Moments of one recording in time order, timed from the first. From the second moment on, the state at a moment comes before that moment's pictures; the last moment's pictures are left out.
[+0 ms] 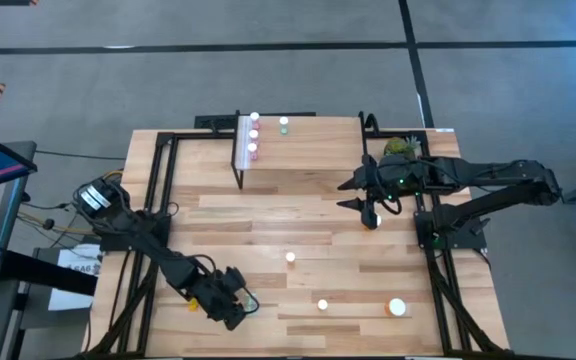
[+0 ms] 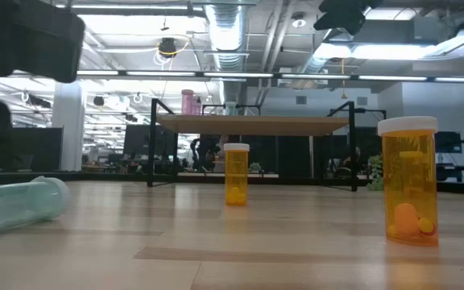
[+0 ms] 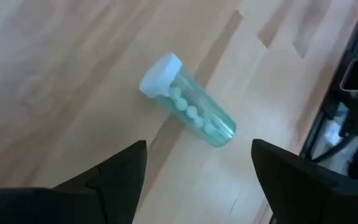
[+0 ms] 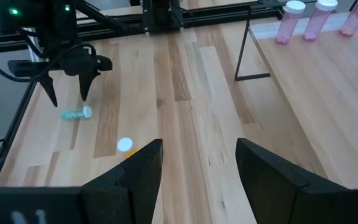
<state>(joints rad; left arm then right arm) -0.70 1.66 0.84 -0.16 -0.14 -1.35 0.00 1.05 1.05 -0.54 0.06 0.13</state>
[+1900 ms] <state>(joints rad) -0.63 1.85 1.17 -0.75 -0.14 -0.89 0.00 1.05 1.05 -0.54 0.06 0.11</state>
